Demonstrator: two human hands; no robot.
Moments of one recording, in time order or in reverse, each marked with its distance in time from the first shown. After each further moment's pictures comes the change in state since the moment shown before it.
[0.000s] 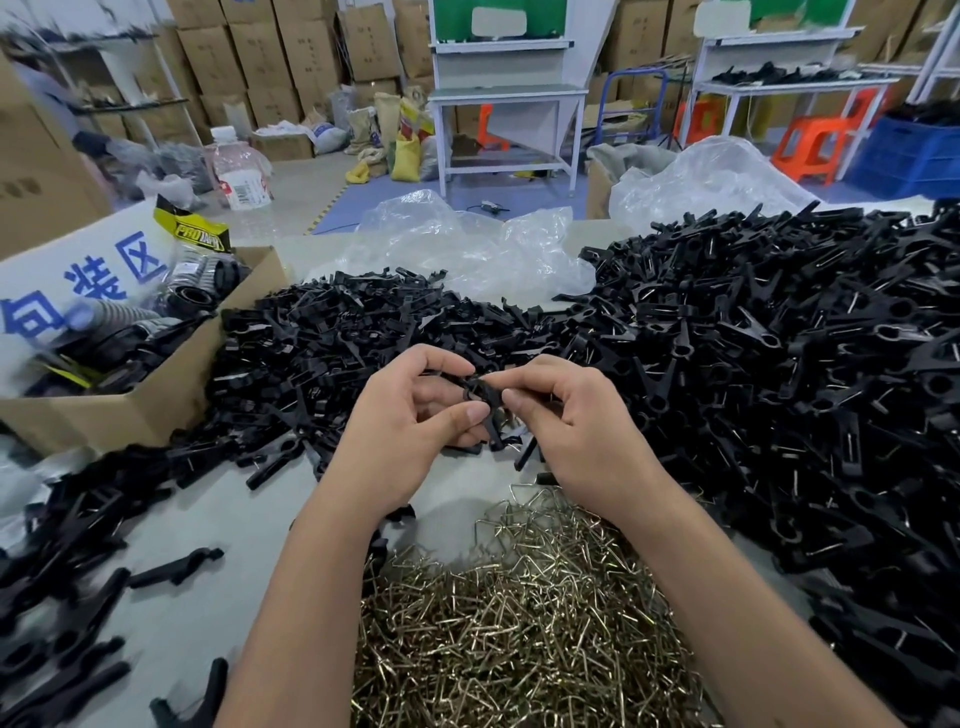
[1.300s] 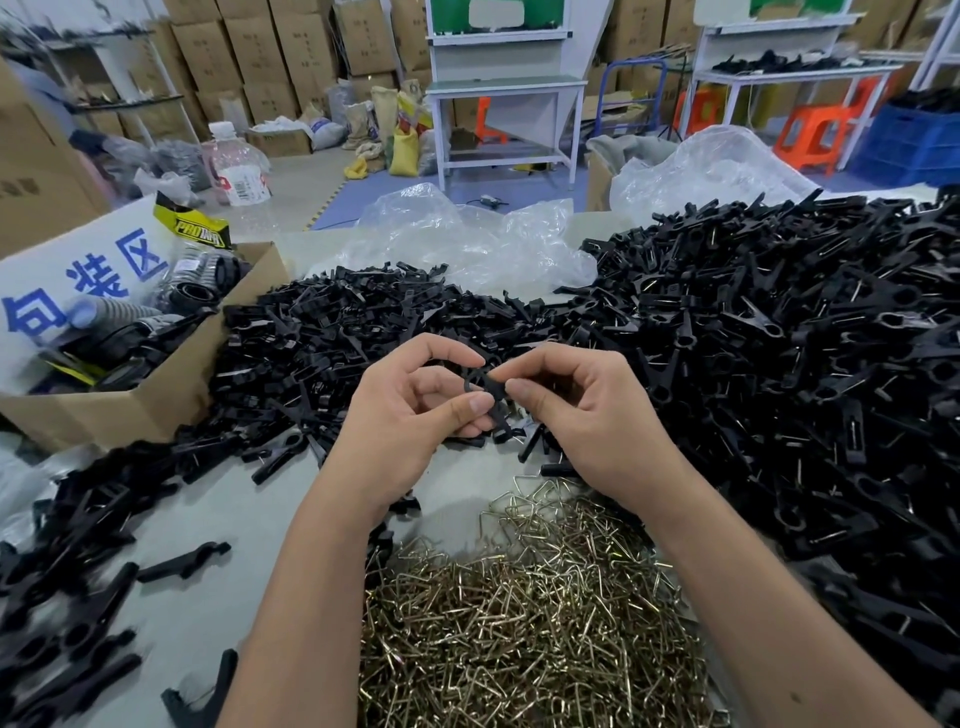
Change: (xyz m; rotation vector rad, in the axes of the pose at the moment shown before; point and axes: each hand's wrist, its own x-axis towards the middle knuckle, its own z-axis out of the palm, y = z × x) left_hand -0.004 0.004 -0.002 -0.147 -0.050 0.023; right_hand 0.000 0.005 -0.007 0.176 -0.018 -0.056
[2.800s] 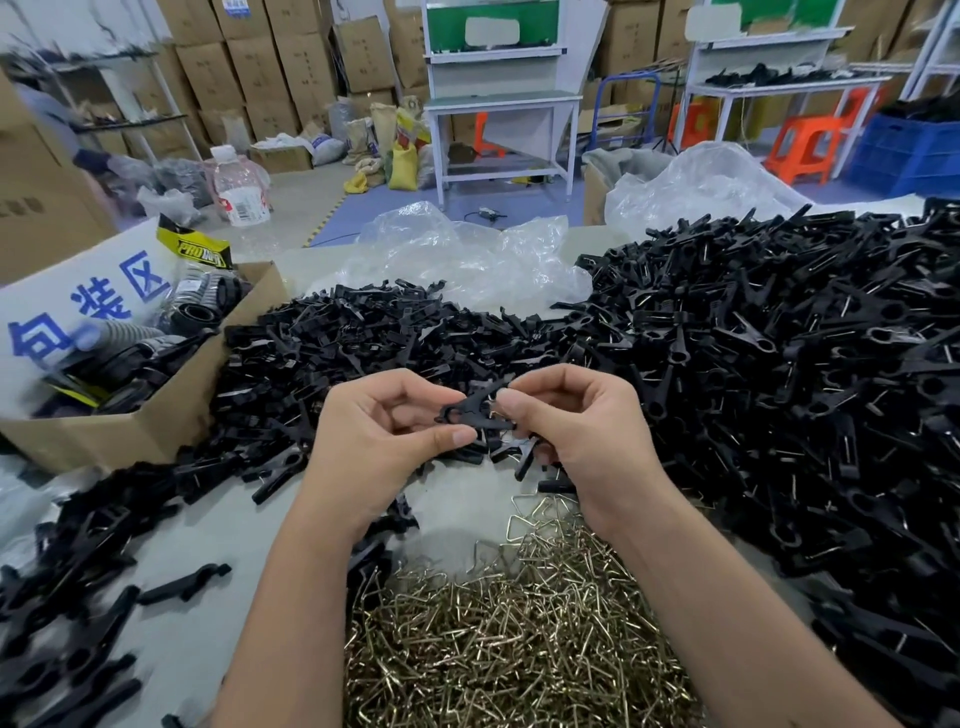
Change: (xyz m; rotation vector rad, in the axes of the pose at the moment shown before) left_hand -0.006 0.005 -0.008 0.055 0.136 0.042; right_hand -0.002 -0.017 0.016 0.449 0.257 0.377
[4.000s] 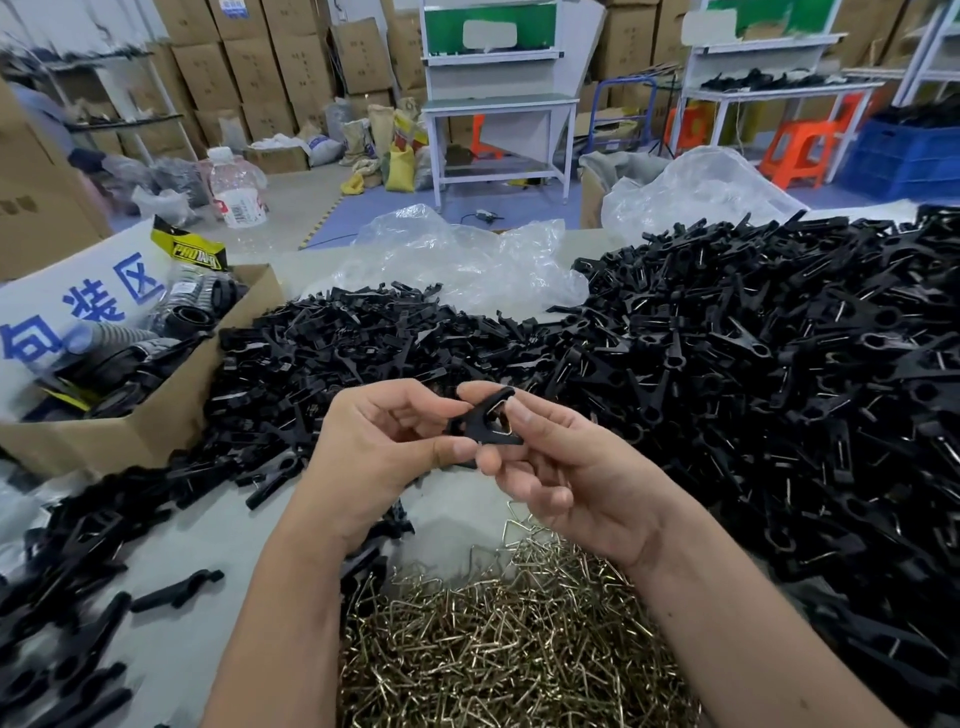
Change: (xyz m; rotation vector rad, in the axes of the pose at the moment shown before) left_hand 0.000 0.004 0.000 -0.118 -0.146 0.043; right_hand -0.001 0.004 -0.015 0.488 -0.687 0.345
